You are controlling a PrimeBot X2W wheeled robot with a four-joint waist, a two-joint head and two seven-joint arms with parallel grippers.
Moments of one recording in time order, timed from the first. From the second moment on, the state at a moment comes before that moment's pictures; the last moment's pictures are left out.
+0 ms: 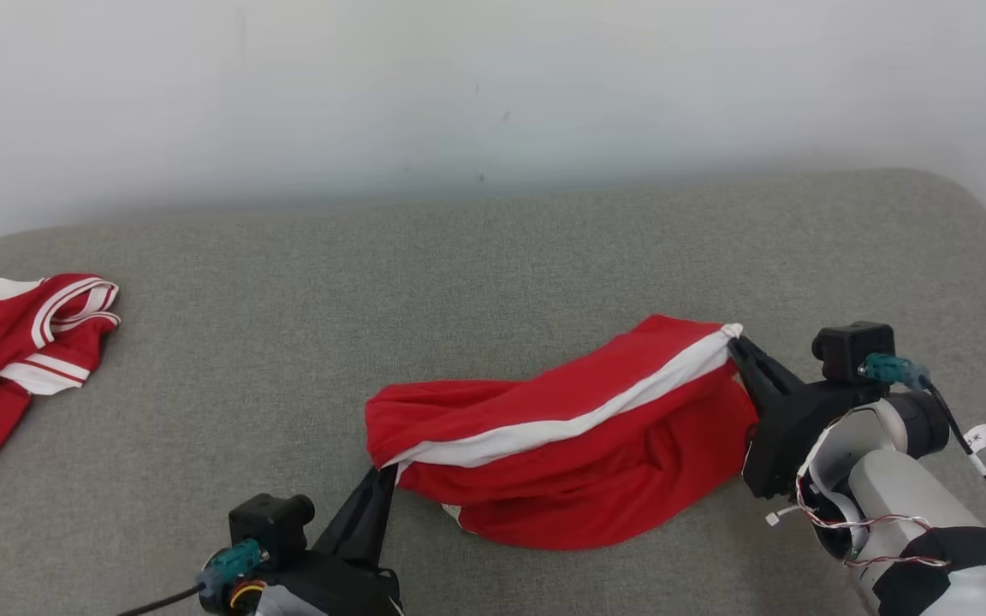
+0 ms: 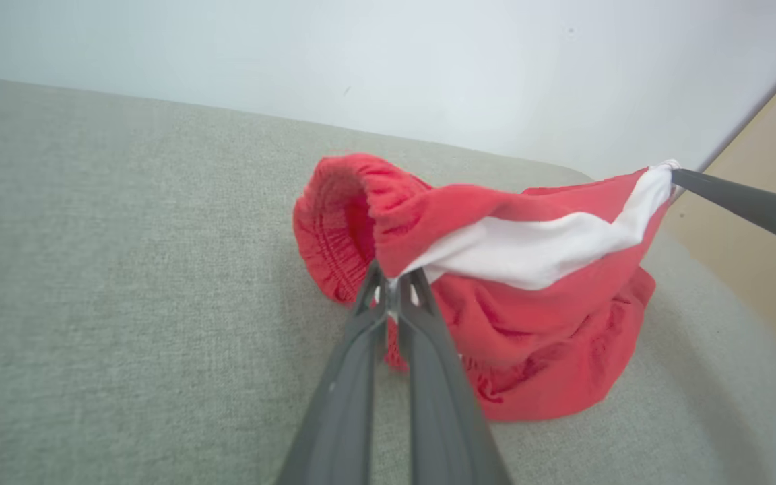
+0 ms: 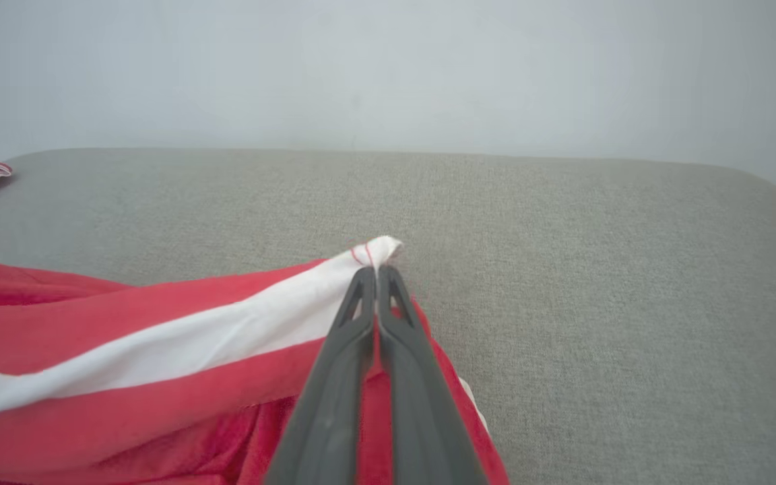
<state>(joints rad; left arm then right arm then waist) -0.30 0.16 -0.49 0.53 -0.63 -0.13 -0.26 -0.57 -0.29 0.43 0.73 0.51 0.13 -0.02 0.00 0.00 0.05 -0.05</state>
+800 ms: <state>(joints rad) -0.71 0.42 -0.55 0.21 -0.99 -0.13 0.14 -0.82 -0.30 0.28 0.40 0.45 0.13 -0.01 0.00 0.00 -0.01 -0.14</state>
